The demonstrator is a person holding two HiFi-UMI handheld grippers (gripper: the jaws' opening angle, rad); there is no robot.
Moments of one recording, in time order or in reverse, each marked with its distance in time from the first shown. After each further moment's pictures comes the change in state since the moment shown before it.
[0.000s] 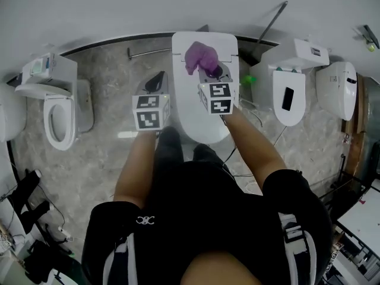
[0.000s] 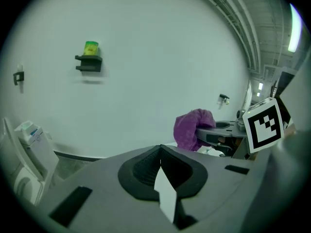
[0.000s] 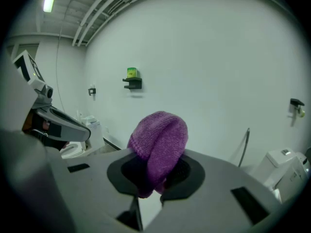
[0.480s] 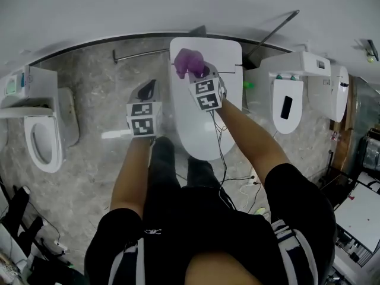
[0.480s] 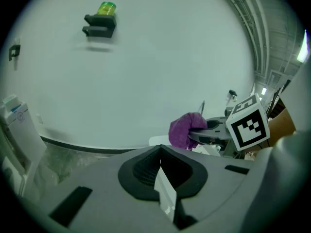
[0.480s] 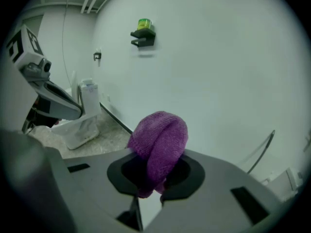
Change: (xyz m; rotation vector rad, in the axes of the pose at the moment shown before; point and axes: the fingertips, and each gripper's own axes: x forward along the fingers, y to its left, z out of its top) left arm 0.124 0.119 -0.071 -0.076 0.076 -0.036; right arm 0.185 0.022 -0.095 -0.215 0.246 0.055
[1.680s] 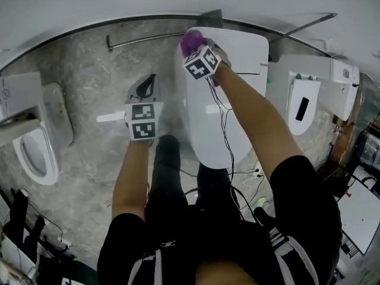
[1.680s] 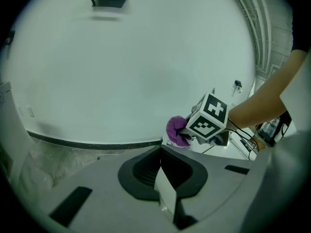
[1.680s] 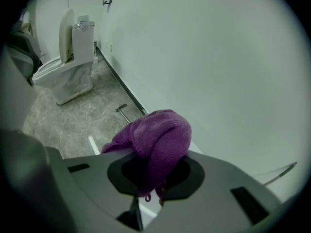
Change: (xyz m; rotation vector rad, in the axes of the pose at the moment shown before) left arm 0.126 0.101 -0.071 0.029 0.048 -0.014; right arm 0.237 -0.009 -0.100 -0.303 0.385 0.007
